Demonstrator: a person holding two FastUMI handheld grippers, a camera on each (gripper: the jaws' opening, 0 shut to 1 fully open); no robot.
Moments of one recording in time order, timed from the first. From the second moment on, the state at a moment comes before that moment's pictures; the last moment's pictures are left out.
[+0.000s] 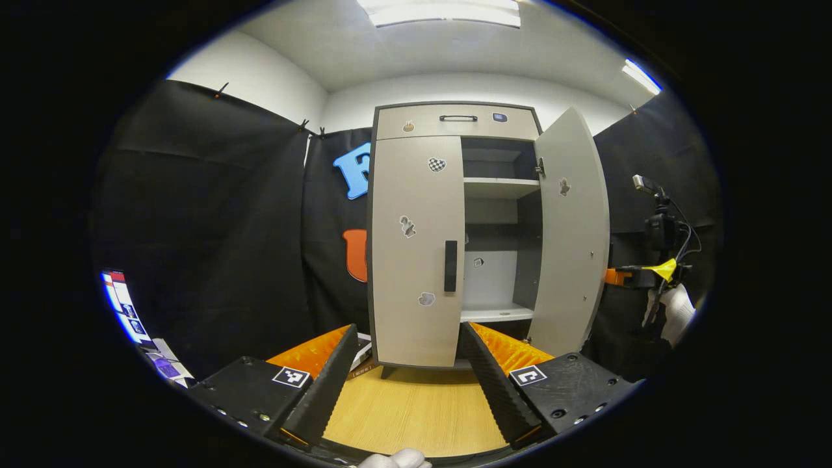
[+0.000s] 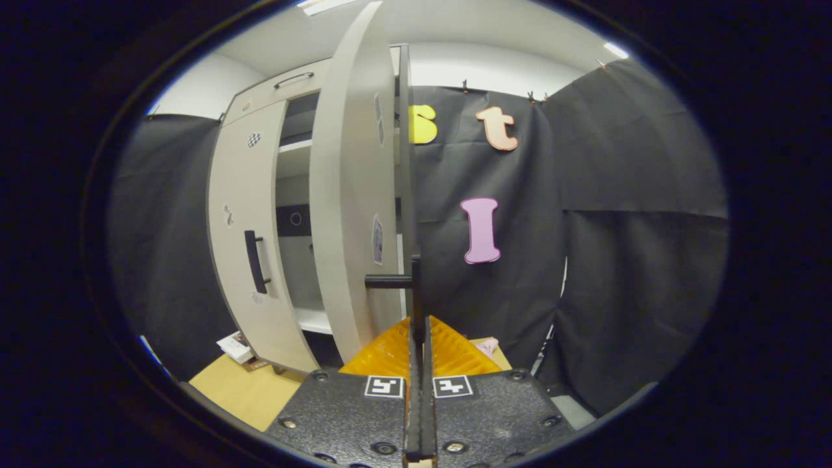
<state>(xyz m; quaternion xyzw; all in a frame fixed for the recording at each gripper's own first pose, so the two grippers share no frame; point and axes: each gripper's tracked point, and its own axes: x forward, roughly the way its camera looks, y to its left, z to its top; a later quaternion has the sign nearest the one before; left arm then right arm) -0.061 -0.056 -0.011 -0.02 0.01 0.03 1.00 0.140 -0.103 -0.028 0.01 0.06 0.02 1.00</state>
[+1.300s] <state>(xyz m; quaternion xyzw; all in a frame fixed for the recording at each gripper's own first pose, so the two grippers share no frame) -0.012 -0.005 -0.025 0.00 0.01 0.00 1.00 0.035 -0.077 0.007 -0.01 0.01 -0.05 1.00</state>
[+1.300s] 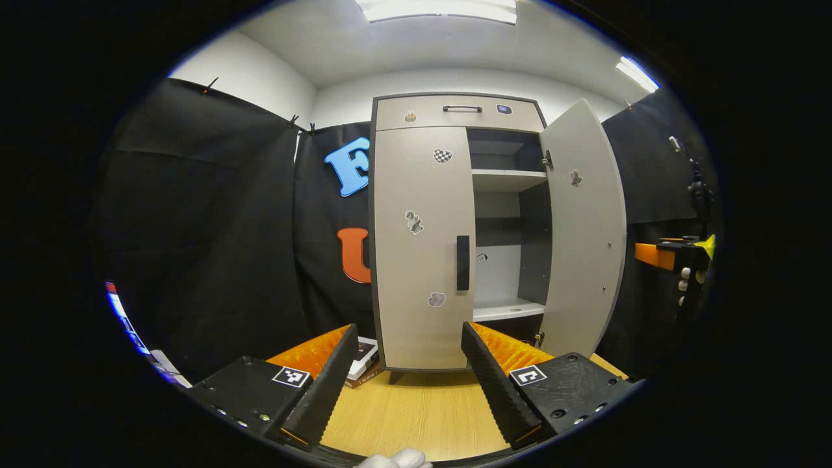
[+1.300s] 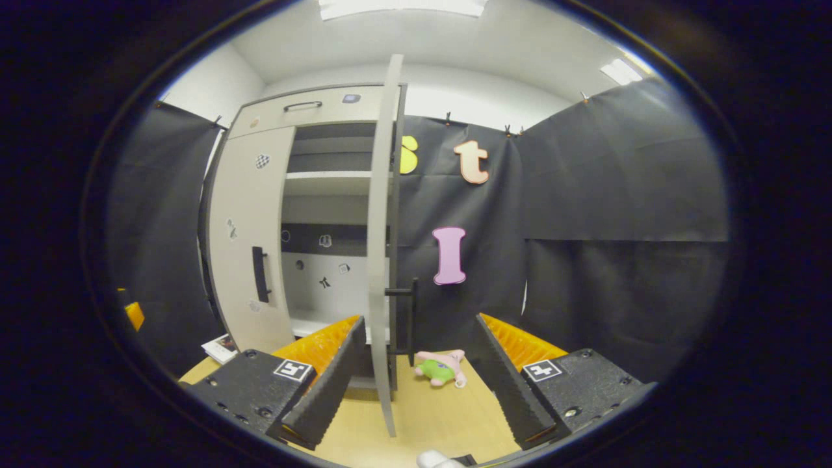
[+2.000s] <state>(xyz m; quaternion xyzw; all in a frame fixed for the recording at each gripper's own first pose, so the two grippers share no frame) 0.118 -0.030 -0.031 0.01 0.00 -0.03 1.00 0.005 0.005 -0.028 0.02 0.04 0.02 1.00</state>
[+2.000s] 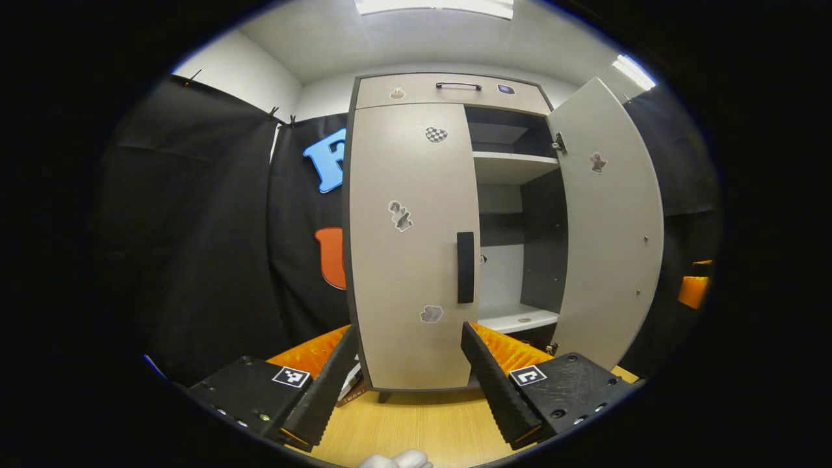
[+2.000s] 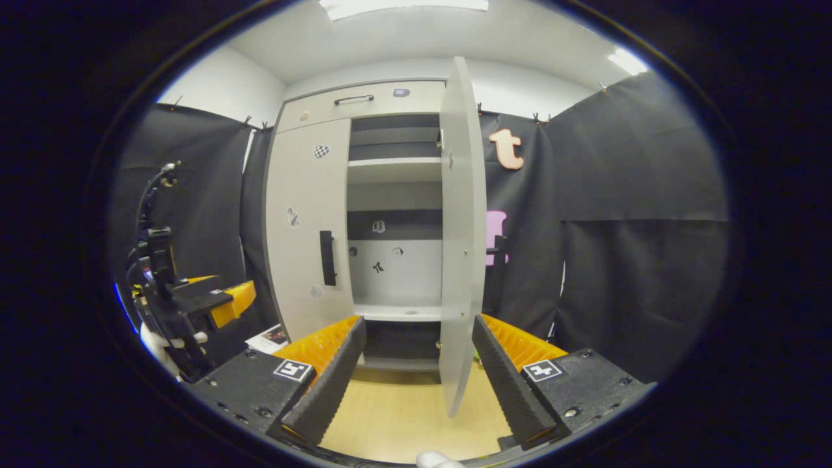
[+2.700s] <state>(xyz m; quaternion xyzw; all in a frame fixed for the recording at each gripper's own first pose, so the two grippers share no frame) 0.271 -0.108 -0.036 0.01 0.00 -0.06 1.00 0.025 -0.039 -0.021 0.00 0.05 -0.02 1.00</state>
